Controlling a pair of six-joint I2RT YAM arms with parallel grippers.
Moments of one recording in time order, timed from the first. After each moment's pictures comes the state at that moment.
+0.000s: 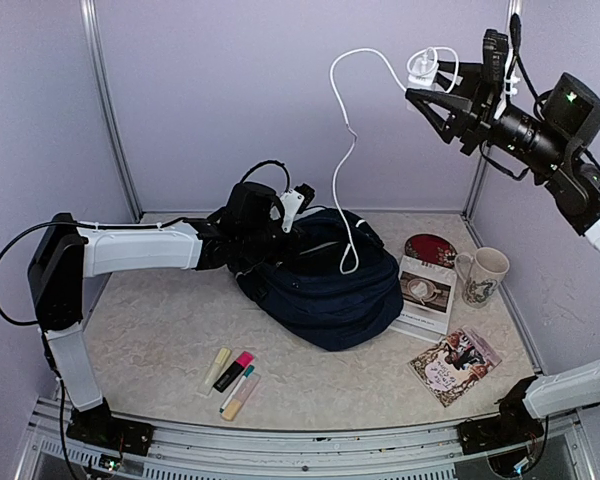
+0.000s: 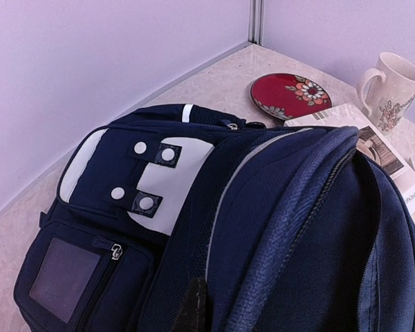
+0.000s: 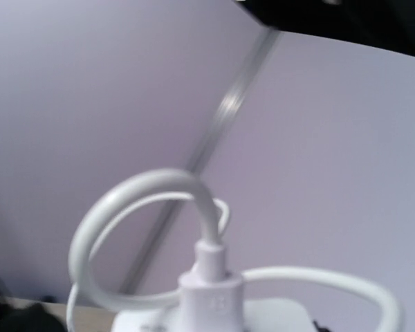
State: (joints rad) left arm -0.80 1.86 1.38 0.04 -0.03 0.04; right arm 0.59 1.16 1.50 0.00 -0.50 -0.37
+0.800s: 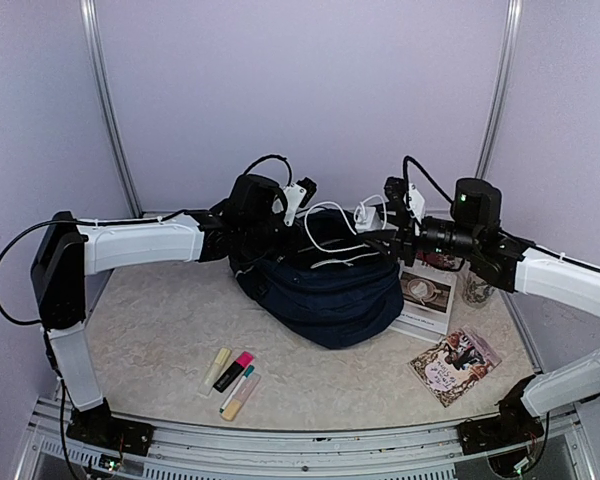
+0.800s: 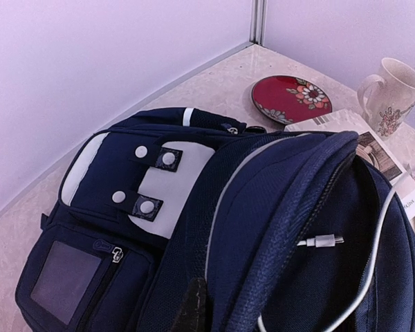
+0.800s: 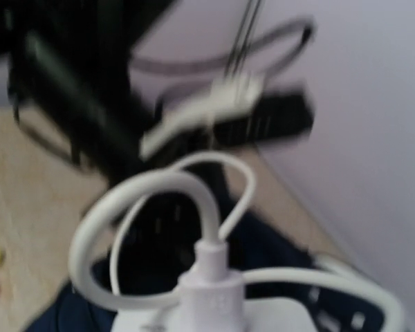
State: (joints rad) left arm -0.80 1.87 1.46 -0.04 -0.02 0.03; right arm 0.58 1.25 0.91 0.21 -0.52 -0.38
